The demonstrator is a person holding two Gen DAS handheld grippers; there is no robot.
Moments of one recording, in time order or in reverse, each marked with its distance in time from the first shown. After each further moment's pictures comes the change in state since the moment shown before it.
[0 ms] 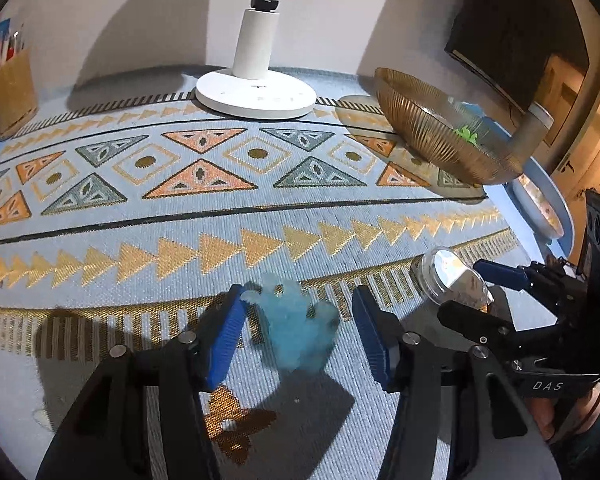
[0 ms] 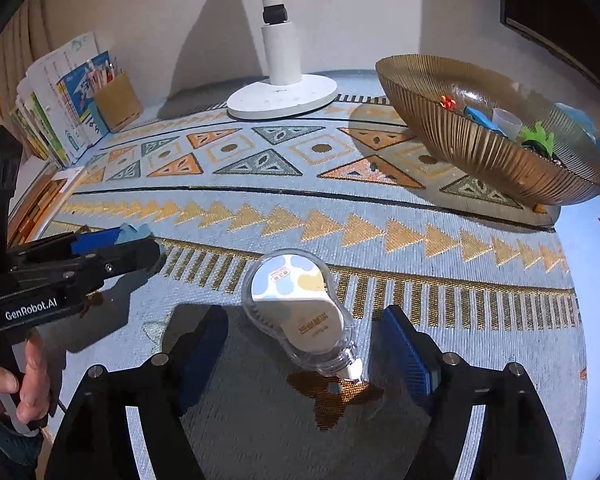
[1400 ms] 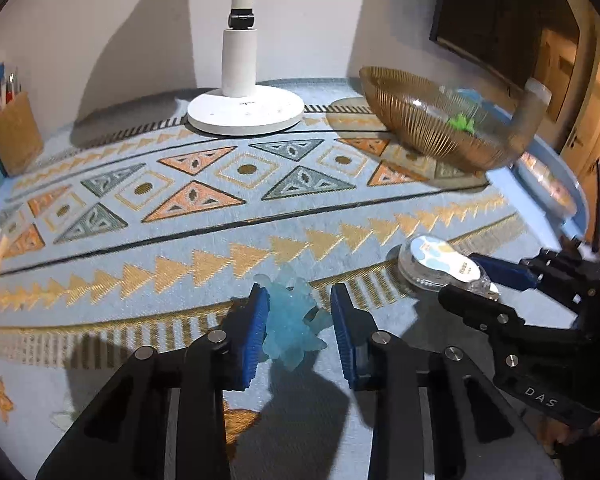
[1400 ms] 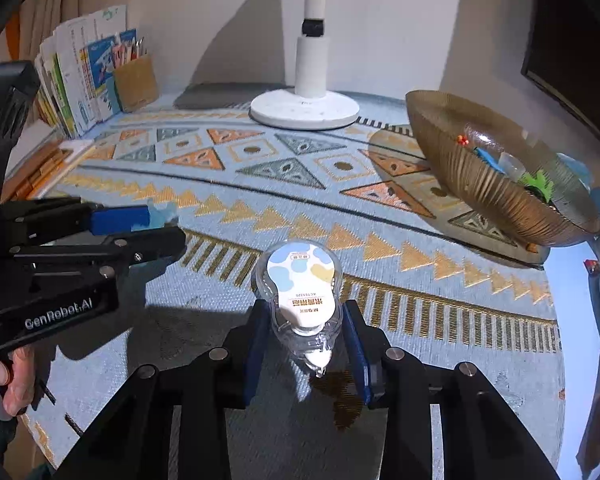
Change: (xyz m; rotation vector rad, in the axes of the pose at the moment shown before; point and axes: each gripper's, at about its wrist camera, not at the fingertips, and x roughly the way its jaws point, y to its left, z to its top) left arm -0.007 -0.019 0.003 0.078 -0.034 0.053; right arm -0.012 0.024 -0.005 -0.118 -0.074 -0.061
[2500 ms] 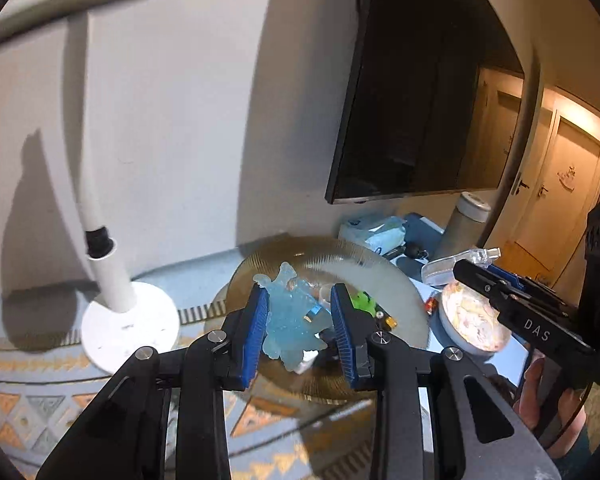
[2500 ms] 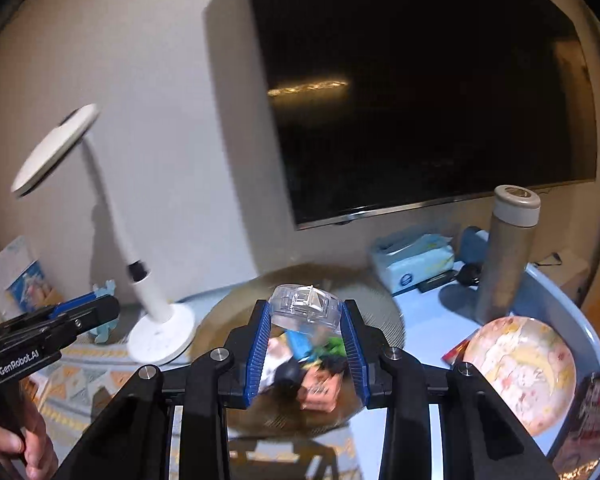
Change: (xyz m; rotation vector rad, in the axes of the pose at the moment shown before) left arm -0.009 -0.122 0.197 0.107 -0.245 -0.178; right arm -0.110 -0.215 0.102 0.412 -0.369 -0.206
